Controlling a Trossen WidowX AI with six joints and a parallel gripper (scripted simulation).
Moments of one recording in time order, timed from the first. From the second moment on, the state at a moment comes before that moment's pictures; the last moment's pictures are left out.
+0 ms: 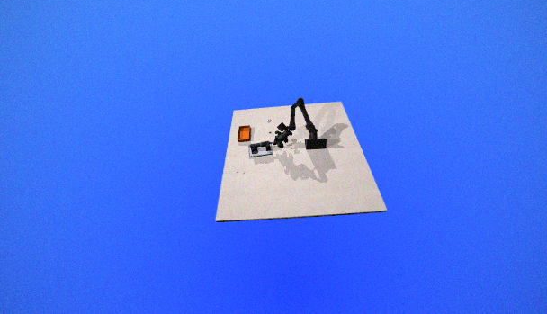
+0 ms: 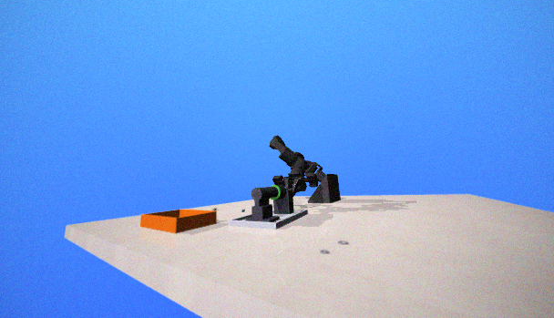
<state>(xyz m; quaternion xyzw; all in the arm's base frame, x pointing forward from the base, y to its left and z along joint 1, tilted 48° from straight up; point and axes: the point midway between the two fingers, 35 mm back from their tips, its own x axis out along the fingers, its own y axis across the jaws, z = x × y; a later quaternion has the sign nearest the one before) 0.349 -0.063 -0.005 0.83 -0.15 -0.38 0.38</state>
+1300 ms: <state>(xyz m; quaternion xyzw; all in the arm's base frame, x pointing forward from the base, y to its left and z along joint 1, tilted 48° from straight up) 0.345 -0.063 -0.004 0.83 -0.15 -0.38 0.38</state>
